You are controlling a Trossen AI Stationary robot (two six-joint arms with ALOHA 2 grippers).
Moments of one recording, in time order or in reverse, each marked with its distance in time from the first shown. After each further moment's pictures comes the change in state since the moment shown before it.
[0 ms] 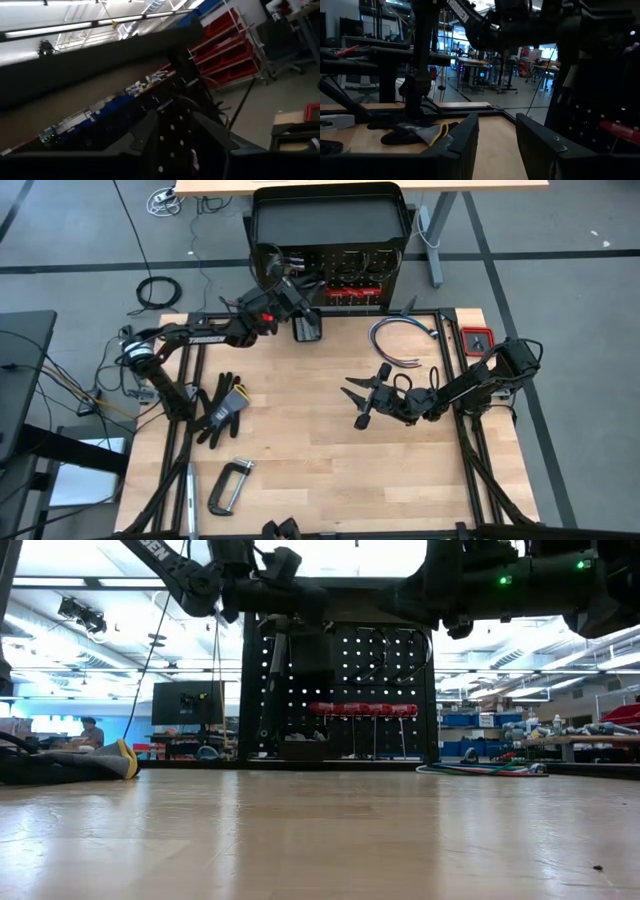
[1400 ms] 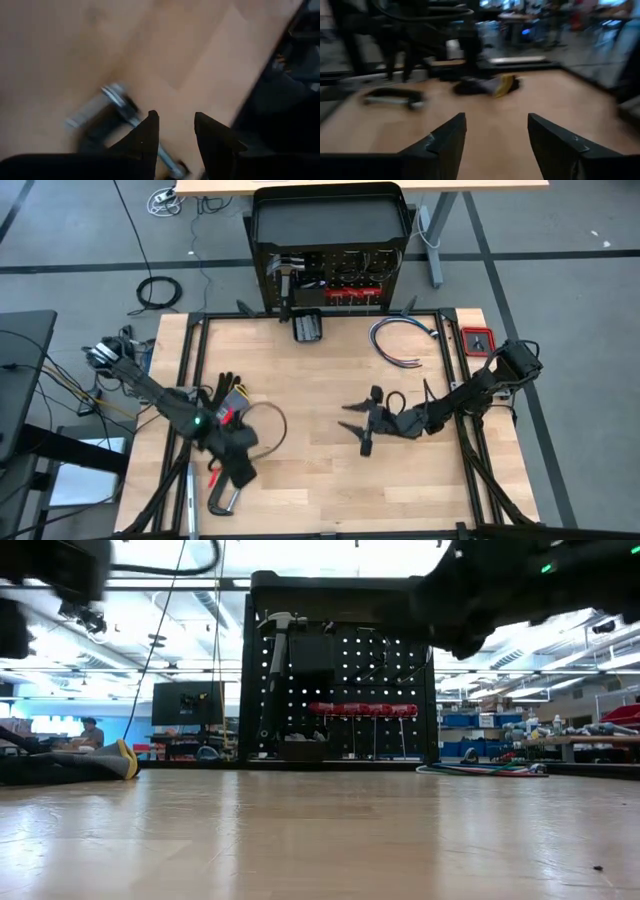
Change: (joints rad) left arm -1.130 -0.357 -0.231 -1.461 0.174 -1.840; right arm 0.151 0.001 0.067 -0.385 -0.044 0.308
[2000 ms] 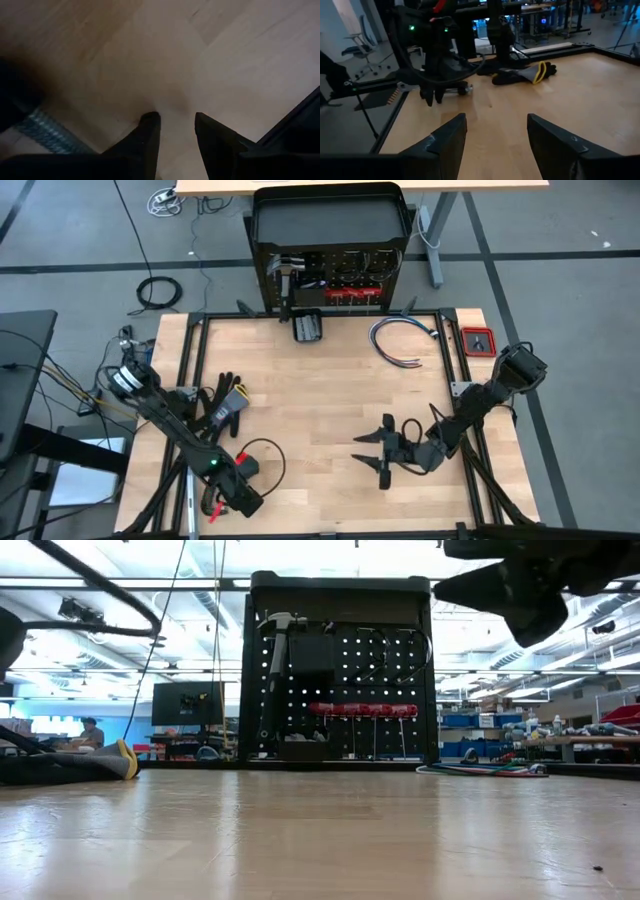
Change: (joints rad) left arm -0.181 0.393 0.032 0.222 0.043 -0.369; right arm 0.280 0.000 0.043 -0.111 0.173 0.232
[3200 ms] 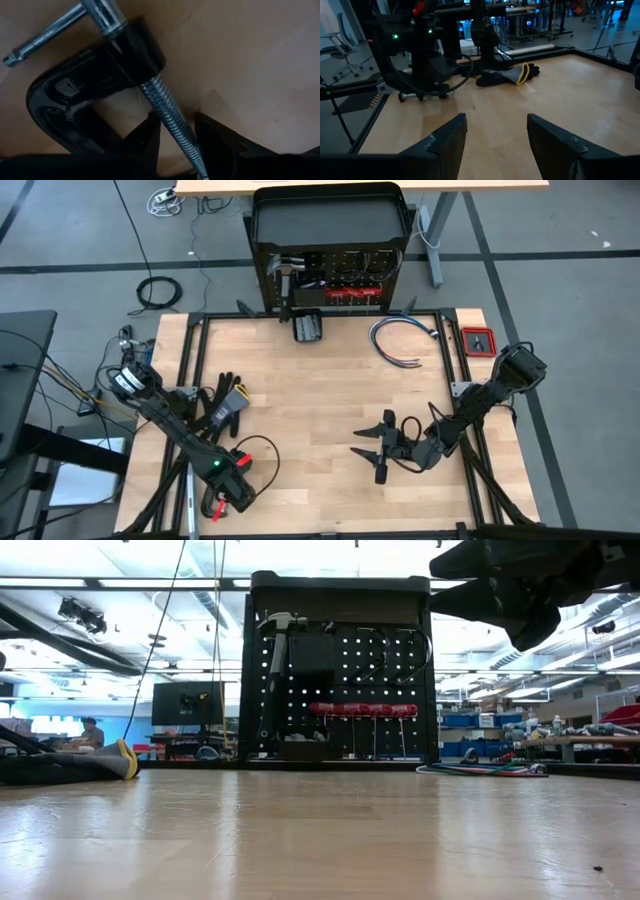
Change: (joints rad) left arm 0.011 0.004 0.048 -0.269 0.146 -0.001; right arm -0.020 0.000 0.000 -0.020 0.053 -0.001
